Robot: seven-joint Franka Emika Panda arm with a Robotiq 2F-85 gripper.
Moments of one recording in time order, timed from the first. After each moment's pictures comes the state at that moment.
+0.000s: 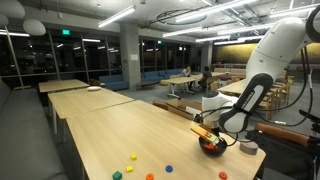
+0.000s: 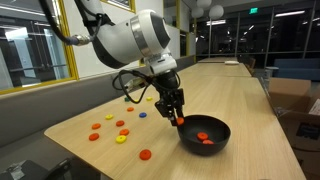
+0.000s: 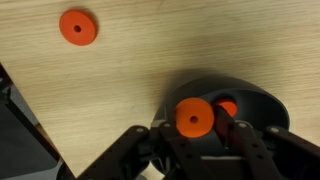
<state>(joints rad) 0.18 0.14 -0.37 -2.55 -0.59 2.71 2.10</state>
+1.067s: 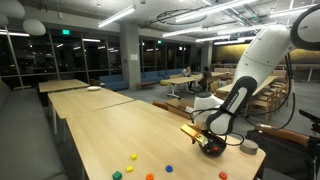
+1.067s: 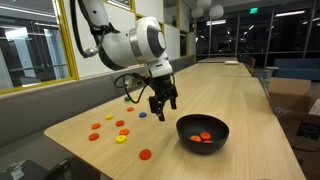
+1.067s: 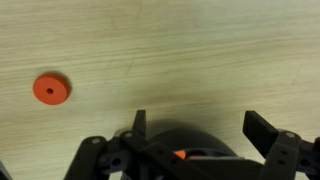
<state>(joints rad) 0.08 0.24 -0.17 -2.46 -0.37 2.79 1.95</state>
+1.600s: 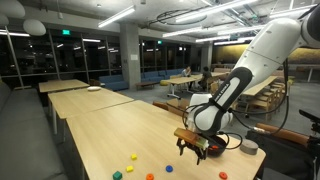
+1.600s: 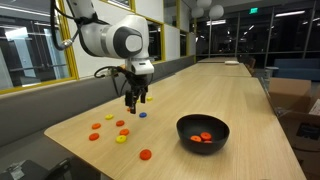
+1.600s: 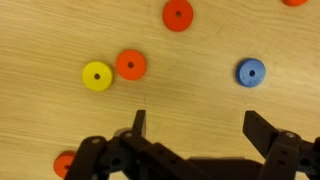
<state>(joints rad) -0.13 0.19 0.24 -2.49 0.16 2.76 1.37</state>
